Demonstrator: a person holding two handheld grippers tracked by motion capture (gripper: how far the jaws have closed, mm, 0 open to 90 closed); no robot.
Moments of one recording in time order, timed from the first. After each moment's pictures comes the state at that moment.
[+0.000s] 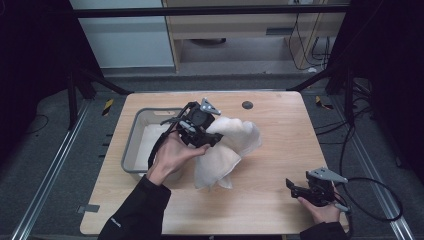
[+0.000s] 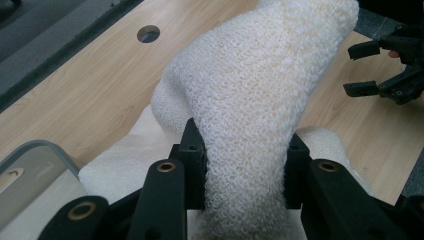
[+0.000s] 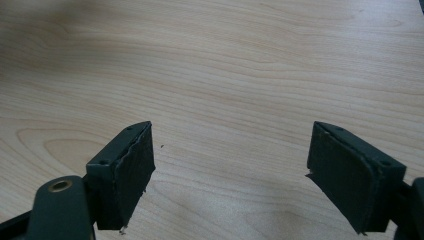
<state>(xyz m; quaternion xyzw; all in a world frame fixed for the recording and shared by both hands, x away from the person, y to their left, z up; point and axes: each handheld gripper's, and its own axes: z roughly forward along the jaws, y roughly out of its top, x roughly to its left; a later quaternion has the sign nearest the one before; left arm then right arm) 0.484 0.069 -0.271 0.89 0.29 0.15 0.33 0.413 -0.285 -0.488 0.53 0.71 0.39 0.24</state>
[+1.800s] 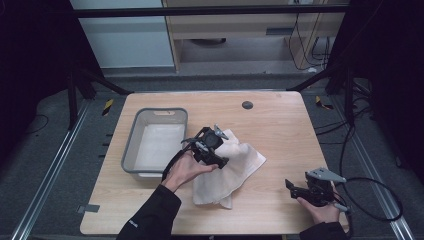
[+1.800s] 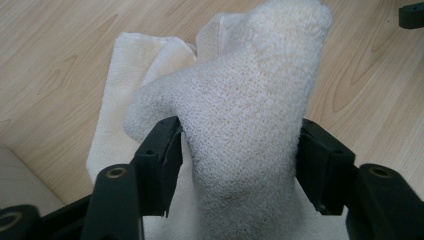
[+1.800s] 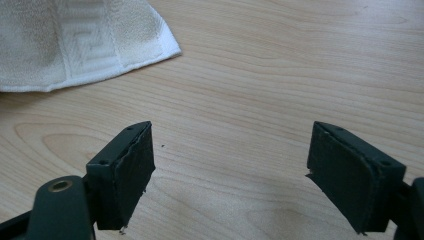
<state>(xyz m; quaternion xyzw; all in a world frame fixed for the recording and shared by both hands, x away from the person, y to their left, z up) 0.505 0.054 -0.372 0.91 0.28 0.11 0.28 0.413 -0.284 -0.489 0.53 0.72 0.38 0.24</state>
